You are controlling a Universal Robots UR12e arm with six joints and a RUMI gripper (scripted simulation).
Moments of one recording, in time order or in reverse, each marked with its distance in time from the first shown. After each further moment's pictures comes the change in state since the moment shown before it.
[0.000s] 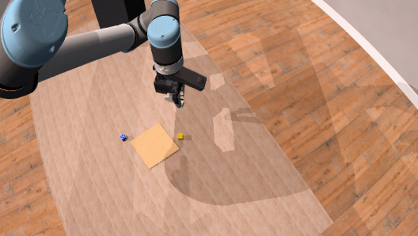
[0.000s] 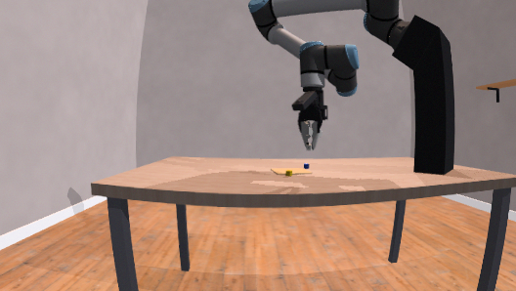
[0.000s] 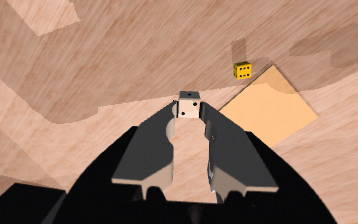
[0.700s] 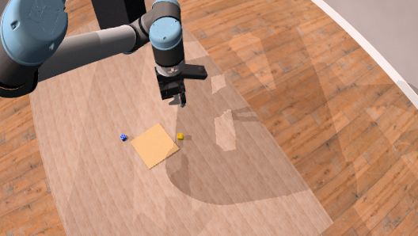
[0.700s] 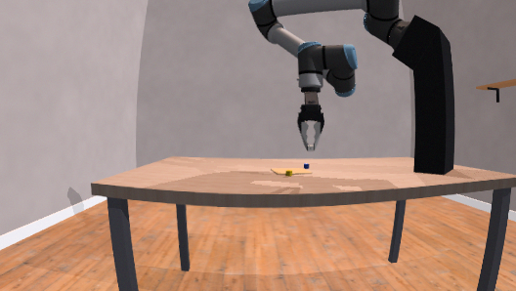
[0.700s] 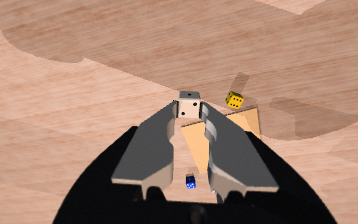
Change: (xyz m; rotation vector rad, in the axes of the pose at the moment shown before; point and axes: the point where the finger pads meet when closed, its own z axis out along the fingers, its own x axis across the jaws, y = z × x) arm -0.005 -0.004 0.002 -0.002 -0.002 -0.526
